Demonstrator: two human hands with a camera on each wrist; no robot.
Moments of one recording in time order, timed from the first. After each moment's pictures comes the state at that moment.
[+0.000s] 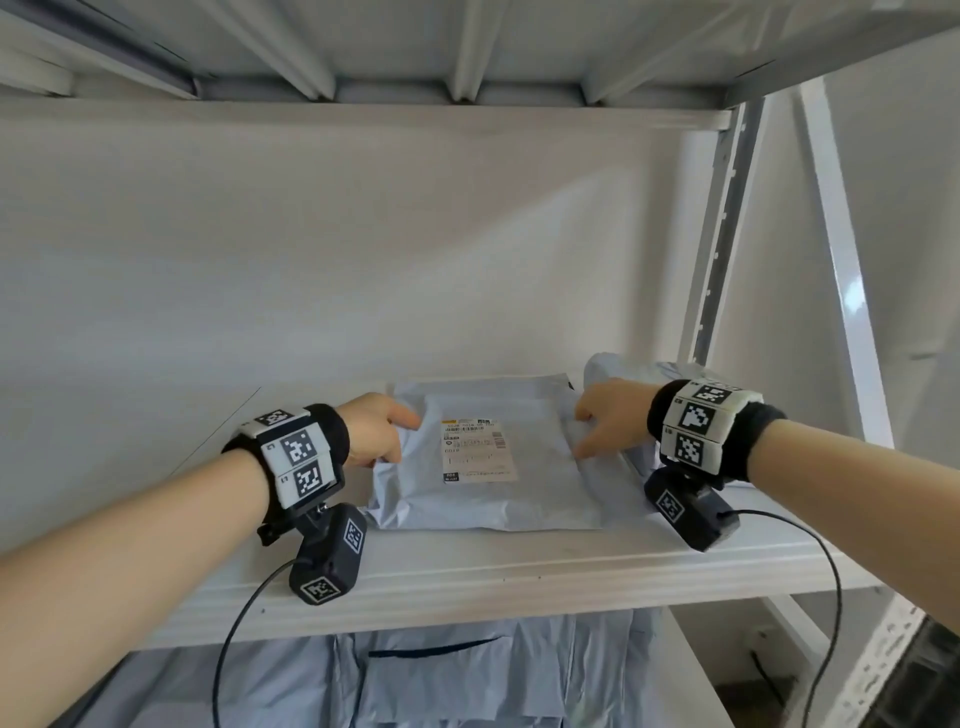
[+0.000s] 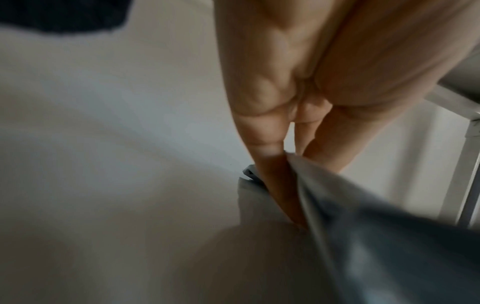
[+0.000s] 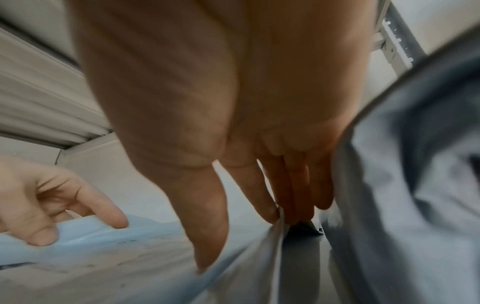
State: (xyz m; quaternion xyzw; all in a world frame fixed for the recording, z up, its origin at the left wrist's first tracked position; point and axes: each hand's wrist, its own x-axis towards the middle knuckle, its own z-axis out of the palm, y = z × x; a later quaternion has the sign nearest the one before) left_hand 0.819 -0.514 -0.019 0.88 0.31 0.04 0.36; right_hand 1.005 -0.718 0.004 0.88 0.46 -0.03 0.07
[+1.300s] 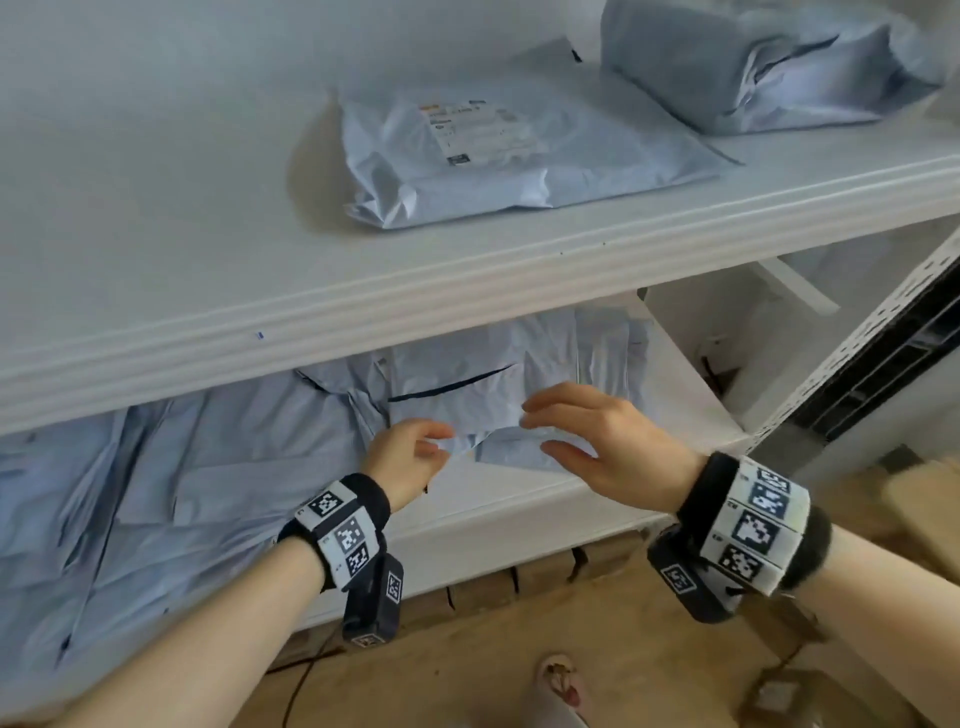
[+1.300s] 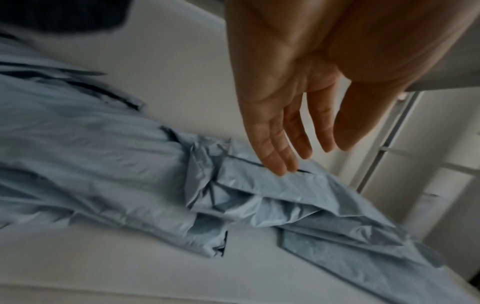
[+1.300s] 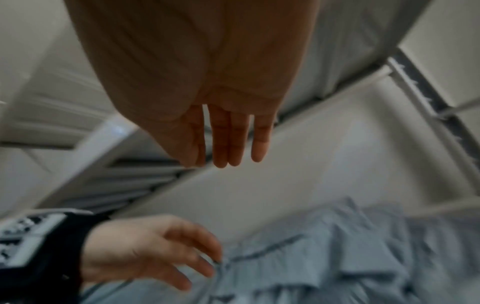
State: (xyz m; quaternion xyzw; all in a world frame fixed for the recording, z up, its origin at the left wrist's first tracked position) left_hand 0.722 -0.559 -0.305 0.87 0.26 -0.01 0.43; right_hand 0.838 -0.787 -0.251 0.76 0.59 -0.06 -0.27
